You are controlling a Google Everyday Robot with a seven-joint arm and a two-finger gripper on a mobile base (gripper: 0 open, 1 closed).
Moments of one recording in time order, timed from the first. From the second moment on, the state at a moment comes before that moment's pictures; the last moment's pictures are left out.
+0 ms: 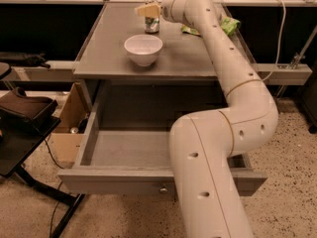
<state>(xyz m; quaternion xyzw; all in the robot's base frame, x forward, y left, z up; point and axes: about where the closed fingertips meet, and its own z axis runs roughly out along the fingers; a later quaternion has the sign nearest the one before) 0.987 0.003 0.928 -0.25 0.71 0.17 0.63</state>
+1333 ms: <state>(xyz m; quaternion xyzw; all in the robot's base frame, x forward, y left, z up) 0.996 0.026 0.902 -0.25 0.72 0.19 0.62</state>
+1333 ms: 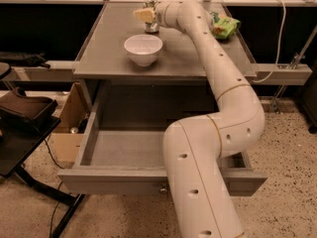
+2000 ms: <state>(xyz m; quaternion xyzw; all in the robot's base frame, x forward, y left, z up) 0.996 0.026 0.902 -0.25 0.72 0.19 0.62</state>
